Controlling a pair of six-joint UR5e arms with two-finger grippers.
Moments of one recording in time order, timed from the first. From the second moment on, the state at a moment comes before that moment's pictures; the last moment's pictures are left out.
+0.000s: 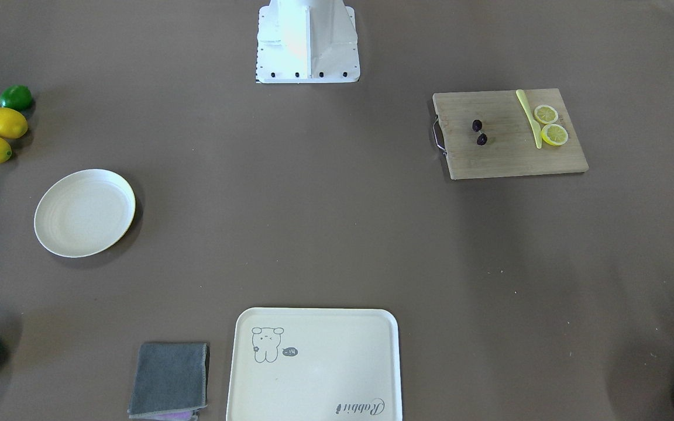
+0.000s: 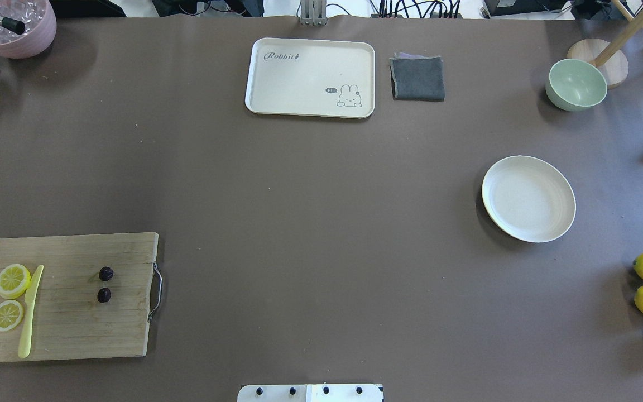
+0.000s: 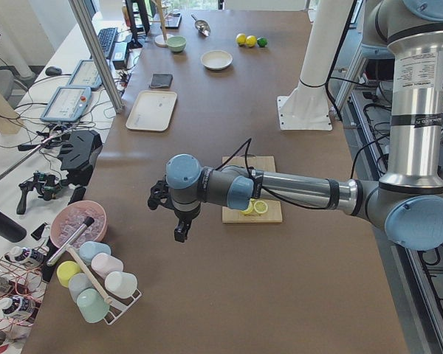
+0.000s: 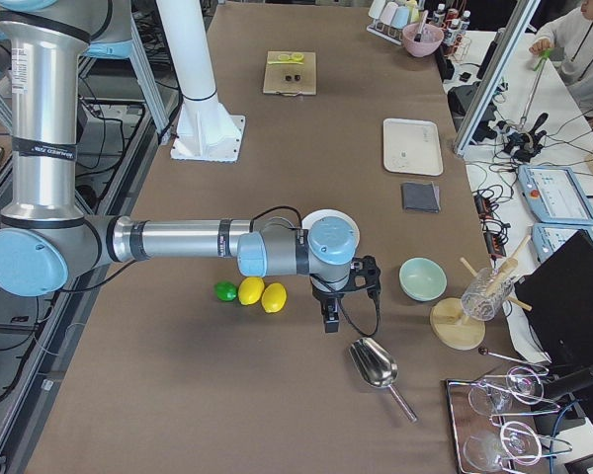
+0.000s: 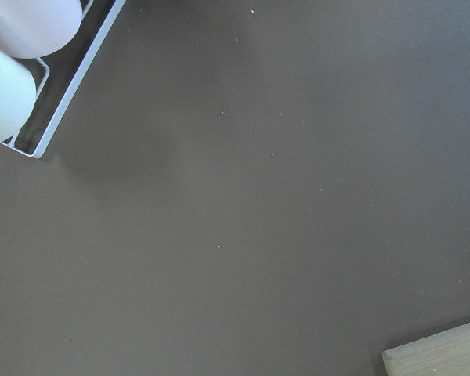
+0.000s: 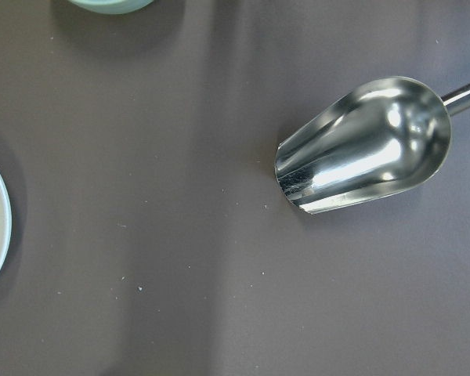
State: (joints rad) left arm -1.51 -1.53 -1.71 -1.67 -2.39 0.06; right arm 1.55 -1.67 1.72 -1.53 2.38 -0.05
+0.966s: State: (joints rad) left arm -1.51 -1.52 -1.72 -1.67 -2.39 0.05; right arm 1.55 -1.67 1.72 -1.53 2.41 -0.05
